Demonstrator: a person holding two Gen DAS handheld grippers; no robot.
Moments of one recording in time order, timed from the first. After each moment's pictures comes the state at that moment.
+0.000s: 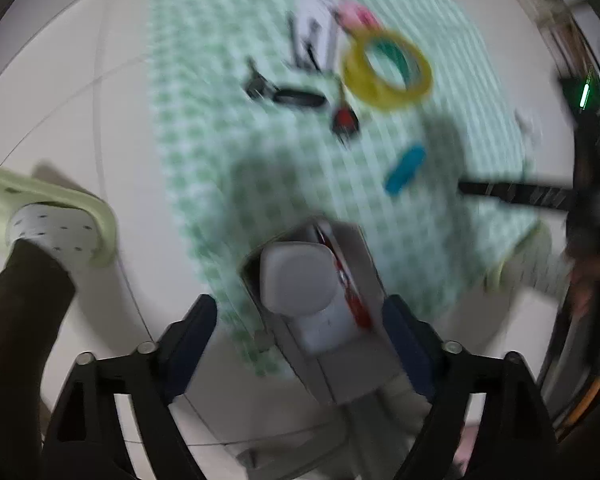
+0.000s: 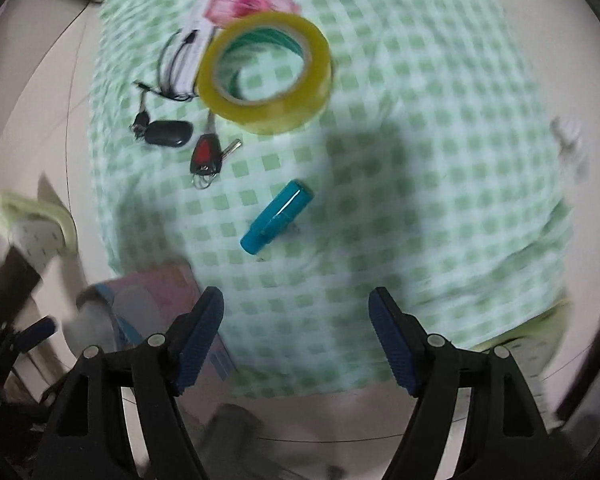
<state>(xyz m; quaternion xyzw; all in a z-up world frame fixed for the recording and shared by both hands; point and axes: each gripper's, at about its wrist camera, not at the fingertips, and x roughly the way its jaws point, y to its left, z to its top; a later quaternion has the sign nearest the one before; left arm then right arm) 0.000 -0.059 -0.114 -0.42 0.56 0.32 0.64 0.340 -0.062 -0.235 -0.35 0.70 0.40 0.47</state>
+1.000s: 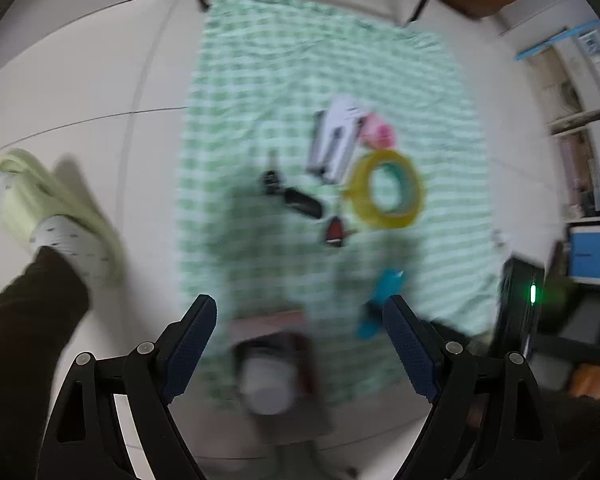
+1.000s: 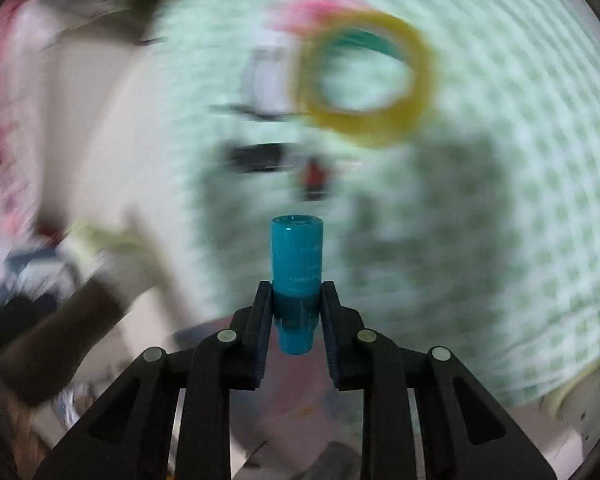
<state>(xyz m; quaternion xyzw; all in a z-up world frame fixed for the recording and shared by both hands) 0.005 -0.002 -0.071 -0.50 0.44 0.35 0.66 0.239 -0.029 -0.215 -0.18 0.73 0.52 0.42</state>
